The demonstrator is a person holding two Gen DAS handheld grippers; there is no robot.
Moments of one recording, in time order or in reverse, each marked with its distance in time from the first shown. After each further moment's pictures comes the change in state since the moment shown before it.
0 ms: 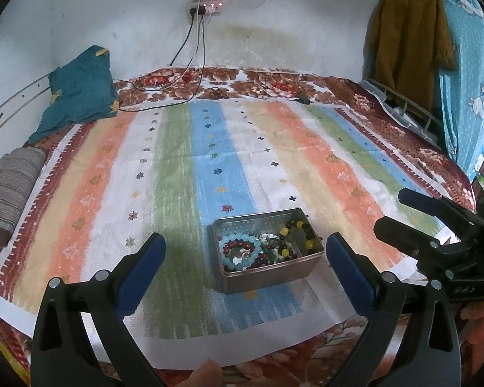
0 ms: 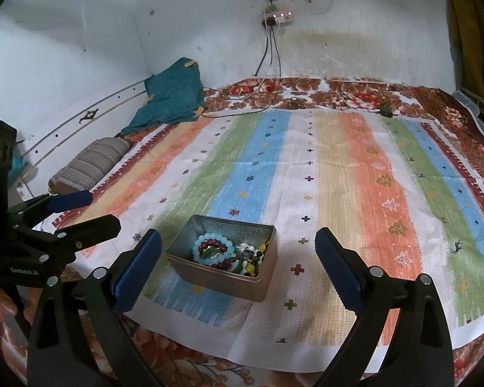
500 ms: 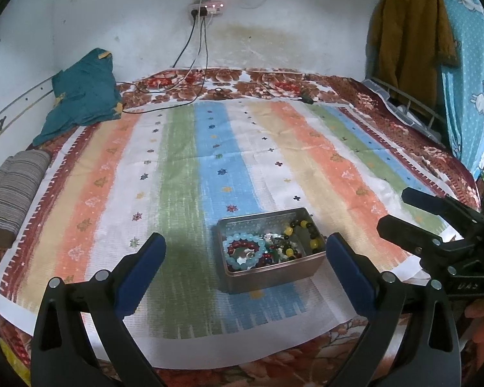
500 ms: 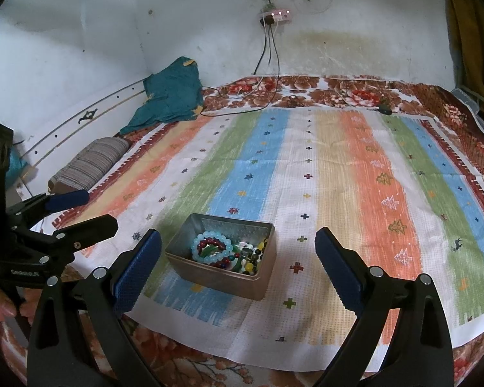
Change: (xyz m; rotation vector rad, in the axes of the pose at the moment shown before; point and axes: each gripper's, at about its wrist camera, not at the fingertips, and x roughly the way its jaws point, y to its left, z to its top) left arm -0.001 -0.001 0.000 0.007 -0.004 0.021; right arm 0.001 -0.002 0.000 0.007 0.007 0.002
